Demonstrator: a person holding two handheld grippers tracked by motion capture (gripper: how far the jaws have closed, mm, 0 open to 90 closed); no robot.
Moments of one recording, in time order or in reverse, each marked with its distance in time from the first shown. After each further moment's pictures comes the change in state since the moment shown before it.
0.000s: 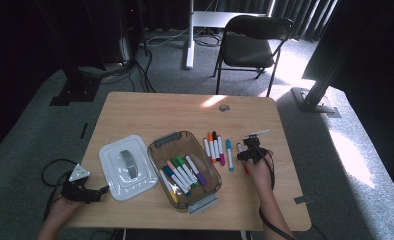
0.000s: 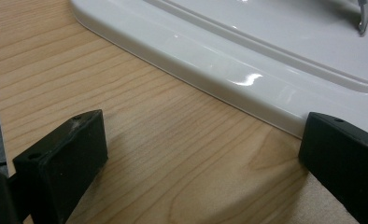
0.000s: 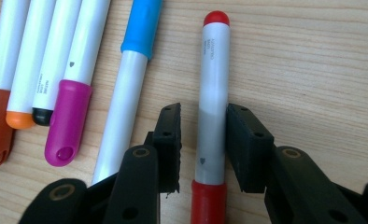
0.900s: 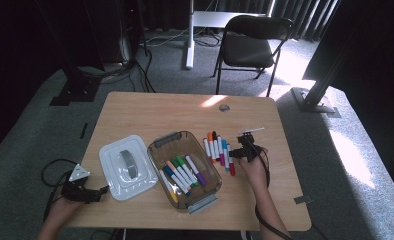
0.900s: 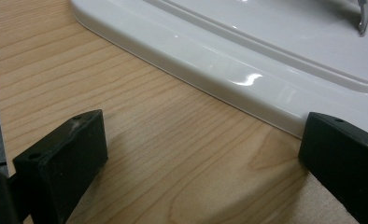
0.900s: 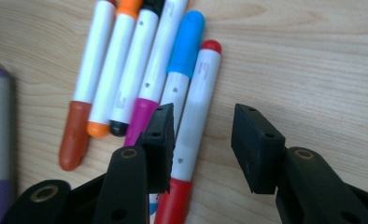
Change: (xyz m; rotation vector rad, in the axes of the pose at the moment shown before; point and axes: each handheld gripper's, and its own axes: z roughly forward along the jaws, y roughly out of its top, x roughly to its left) left arm 0.000 0.000 0.000 0.000 0.000 0.000; right arm 0.023 0.007 -0.010 -0.053 0.098 -0.037
